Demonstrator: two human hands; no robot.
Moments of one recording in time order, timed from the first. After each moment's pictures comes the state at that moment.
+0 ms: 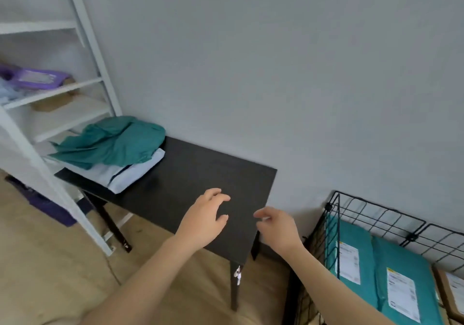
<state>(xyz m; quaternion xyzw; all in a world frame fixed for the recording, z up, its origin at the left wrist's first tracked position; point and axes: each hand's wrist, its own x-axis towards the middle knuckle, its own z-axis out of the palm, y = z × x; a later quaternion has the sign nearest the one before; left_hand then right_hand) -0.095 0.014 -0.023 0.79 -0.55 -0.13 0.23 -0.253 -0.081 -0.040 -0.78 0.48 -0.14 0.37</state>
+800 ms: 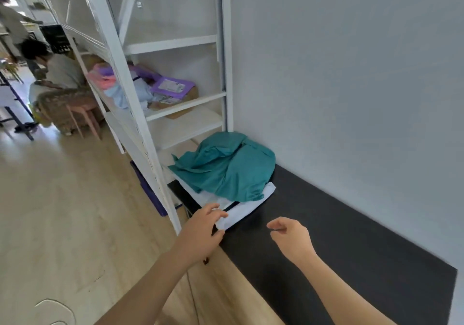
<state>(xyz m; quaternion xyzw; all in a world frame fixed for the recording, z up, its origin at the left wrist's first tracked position) 0.203 0.094 -0.049 0.89 -0.38 -0.09 0.23 0.088 -0.093 -0.070 -0.83 0.35 -0.03 0.43</state>
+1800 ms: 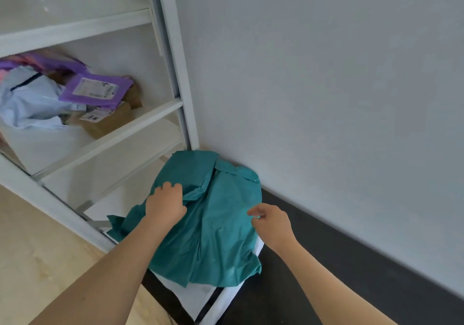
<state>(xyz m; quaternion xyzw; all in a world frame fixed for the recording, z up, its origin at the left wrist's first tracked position) 0.477 -0.072 -0.053 0.94 -0.33 -0.10 -0.03 0.286 -0.210 -0.066 -0.81 0.40 -0.02 0.43</state>
